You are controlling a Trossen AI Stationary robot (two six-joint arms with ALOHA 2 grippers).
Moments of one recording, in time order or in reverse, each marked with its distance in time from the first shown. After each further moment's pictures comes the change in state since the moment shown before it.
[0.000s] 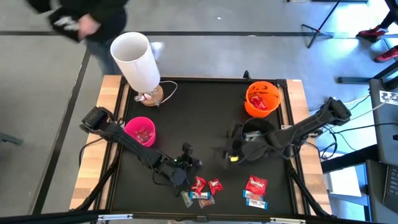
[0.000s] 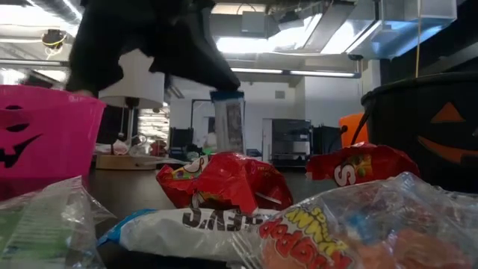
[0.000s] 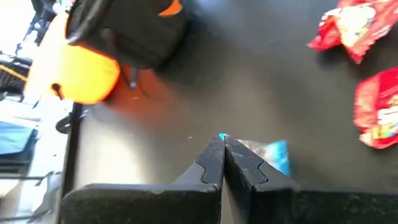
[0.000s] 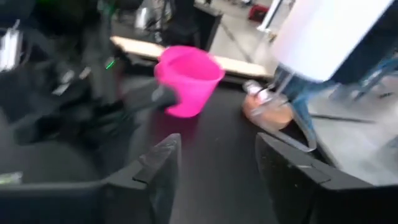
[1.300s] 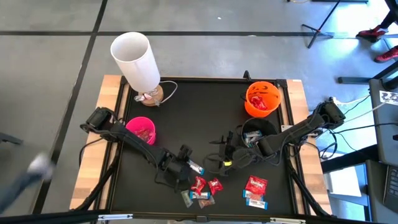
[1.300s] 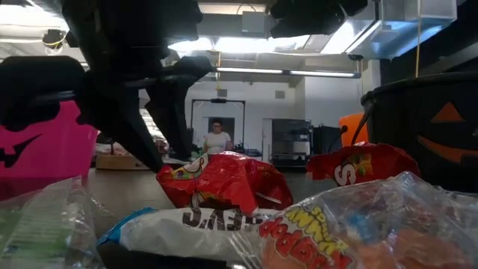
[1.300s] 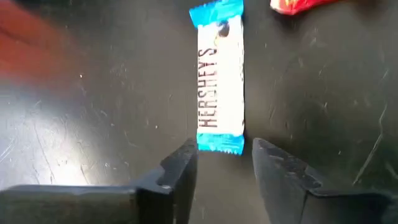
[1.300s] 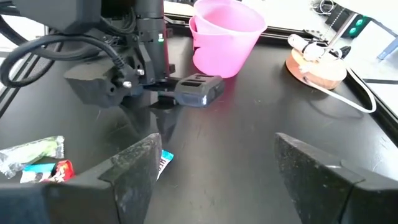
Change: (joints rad) left arm 0.060 0.047 0.016 -0.311 0.340 -0.048; right arm 0.002 0.108 -0.001 -0.052 -0.110 0.180
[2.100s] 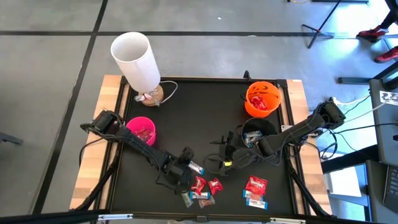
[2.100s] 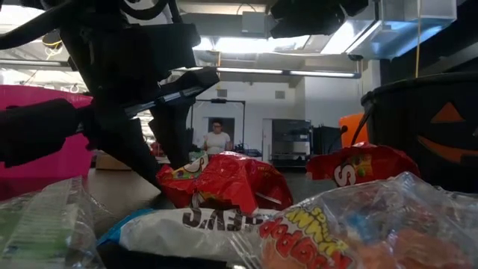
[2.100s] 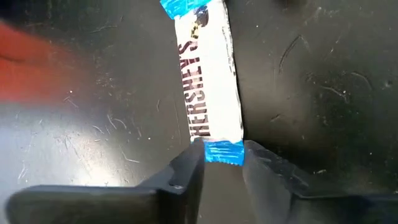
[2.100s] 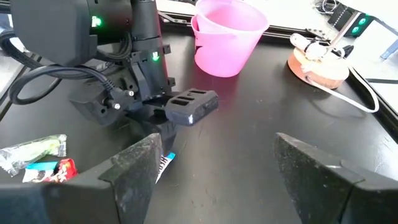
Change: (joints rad) left arm -0.001 0.109 0.002 0.047 -0.061 0.129; right arm 0.000 -0.001 0.000 -0.003 -0.007 0.001
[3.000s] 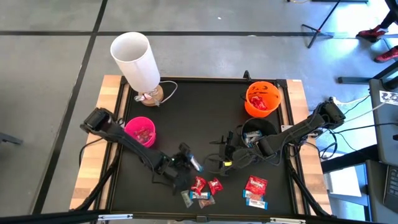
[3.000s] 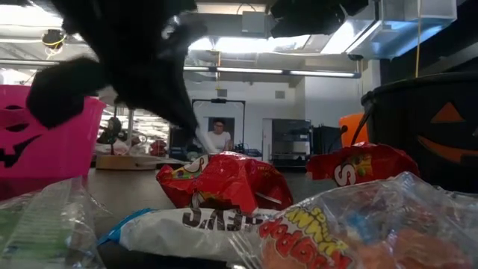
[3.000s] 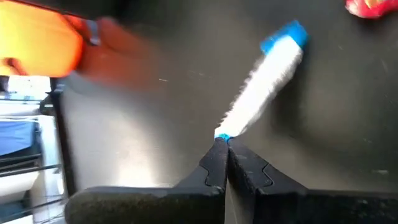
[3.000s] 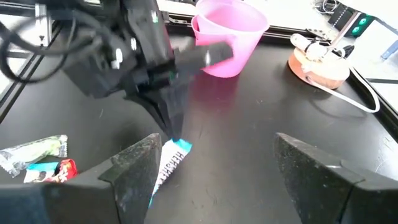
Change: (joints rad) left arm -0.055 -0.128 -0.006 -0.016 -0.241 -0.084; right arm 0.000 0.000 0.000 0.002 -0.001 0.001
